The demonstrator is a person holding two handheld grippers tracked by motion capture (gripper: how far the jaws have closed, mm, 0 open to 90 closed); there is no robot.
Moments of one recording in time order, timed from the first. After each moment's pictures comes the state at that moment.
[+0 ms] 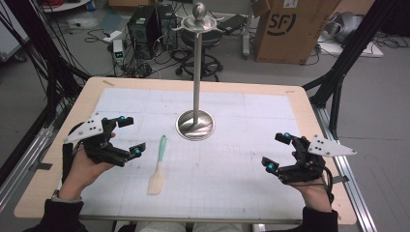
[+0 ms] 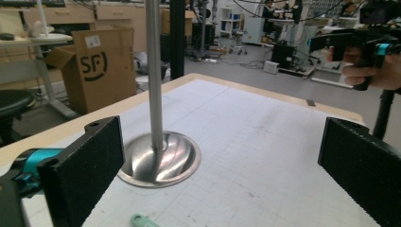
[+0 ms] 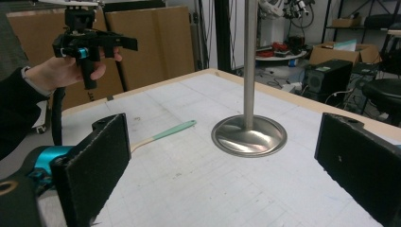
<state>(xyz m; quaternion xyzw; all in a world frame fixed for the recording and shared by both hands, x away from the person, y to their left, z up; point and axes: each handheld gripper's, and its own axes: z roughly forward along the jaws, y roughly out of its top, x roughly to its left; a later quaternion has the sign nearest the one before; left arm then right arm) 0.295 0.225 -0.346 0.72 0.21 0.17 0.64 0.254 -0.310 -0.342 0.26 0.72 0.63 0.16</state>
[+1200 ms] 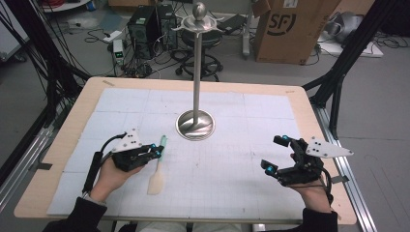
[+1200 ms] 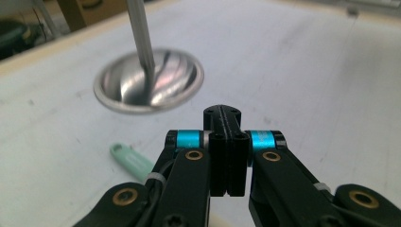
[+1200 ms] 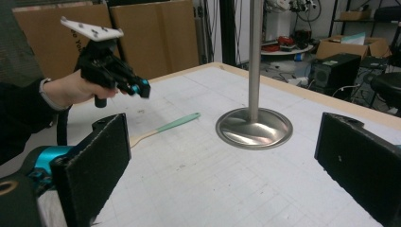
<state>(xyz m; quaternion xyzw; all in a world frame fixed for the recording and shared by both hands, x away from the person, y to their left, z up) 0.301 0.175 -0.403 0.81 0.25 0.15 0.51 0.254 -0.311 -0.349 0.26 0.72 0.62 0.15</state>
